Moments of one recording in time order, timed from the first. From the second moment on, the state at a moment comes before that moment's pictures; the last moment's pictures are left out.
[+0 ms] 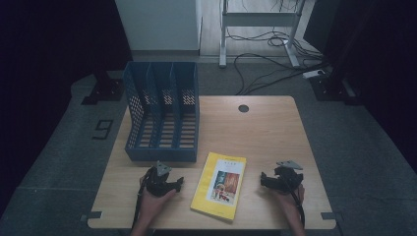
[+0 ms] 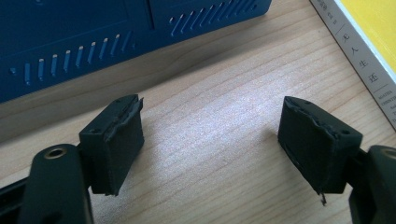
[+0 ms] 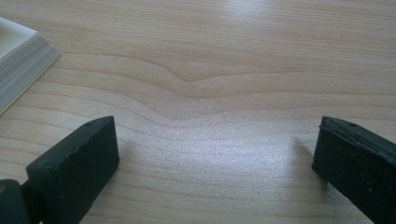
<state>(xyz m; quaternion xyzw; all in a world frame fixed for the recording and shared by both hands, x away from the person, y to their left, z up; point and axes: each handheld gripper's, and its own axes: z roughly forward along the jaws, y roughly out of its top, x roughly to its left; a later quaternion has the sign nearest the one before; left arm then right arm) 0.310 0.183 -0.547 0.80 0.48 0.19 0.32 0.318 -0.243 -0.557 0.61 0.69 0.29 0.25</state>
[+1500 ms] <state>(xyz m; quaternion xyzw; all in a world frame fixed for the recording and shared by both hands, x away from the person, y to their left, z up) 0.292 0.192 -0.523 0.76 0.47 0.19 0.41 0.303 -0.223 -0.530 0.59 0.68 0.37 0.24</state>
